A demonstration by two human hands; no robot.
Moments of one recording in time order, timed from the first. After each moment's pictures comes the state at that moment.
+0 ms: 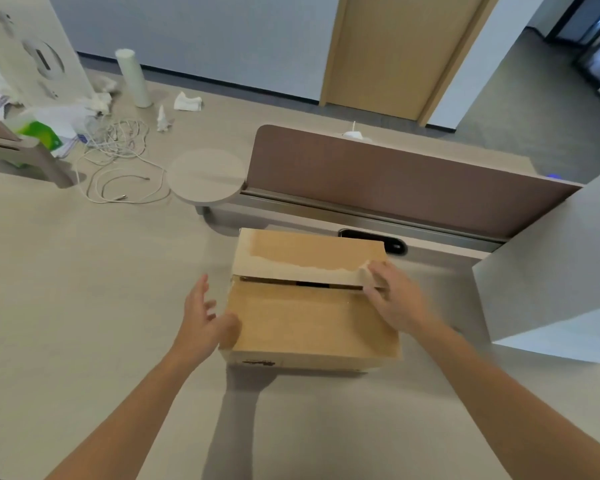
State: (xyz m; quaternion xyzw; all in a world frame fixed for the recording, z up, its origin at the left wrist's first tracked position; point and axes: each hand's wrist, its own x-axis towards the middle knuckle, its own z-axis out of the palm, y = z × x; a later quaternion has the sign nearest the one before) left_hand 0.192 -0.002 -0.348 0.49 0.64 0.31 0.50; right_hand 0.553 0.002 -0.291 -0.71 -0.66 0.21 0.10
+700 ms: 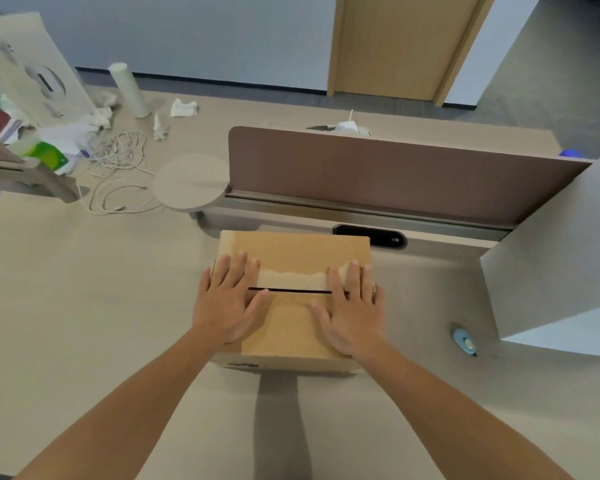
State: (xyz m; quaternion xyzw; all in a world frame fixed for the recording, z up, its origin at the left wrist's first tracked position) left_hand 0.267 0.036 -0.339 0.78 0.62 -0.04 0.10; right_hand 0.512 -0.007 -0.337 -0.73 -0.67 0.14 -0.06
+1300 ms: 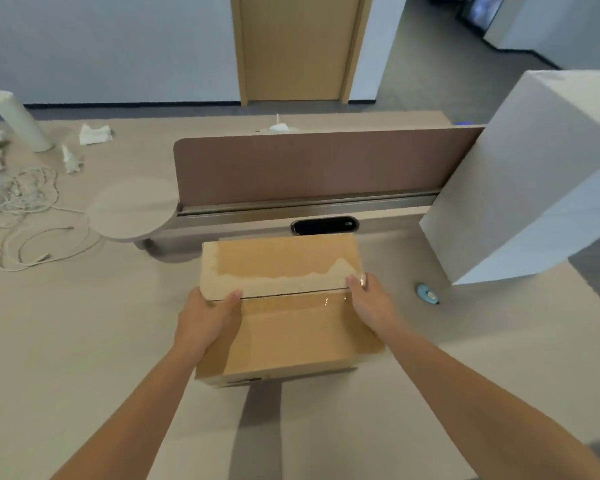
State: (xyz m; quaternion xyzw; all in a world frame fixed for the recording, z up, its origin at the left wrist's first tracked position) left_hand 0.246 0.057 -0.333 0.55 0.69 0.17 0.44; right_hand 0.528 -0.039 -0.309 -0.85 -0.29 0.35 0.26
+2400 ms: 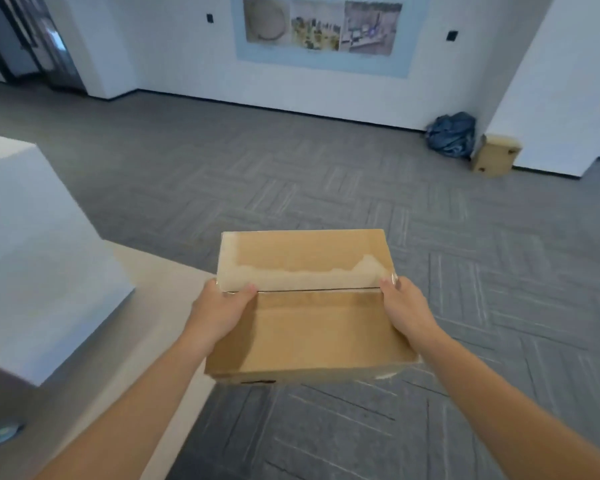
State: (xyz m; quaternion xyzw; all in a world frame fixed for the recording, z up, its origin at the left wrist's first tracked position) left_hand 0.875 -0.434 -0.227 0.84 0.22 -0.03 0.49; right_hand 0.900 -0.745 -0.213 -0.86 0.17 0.07 0.47
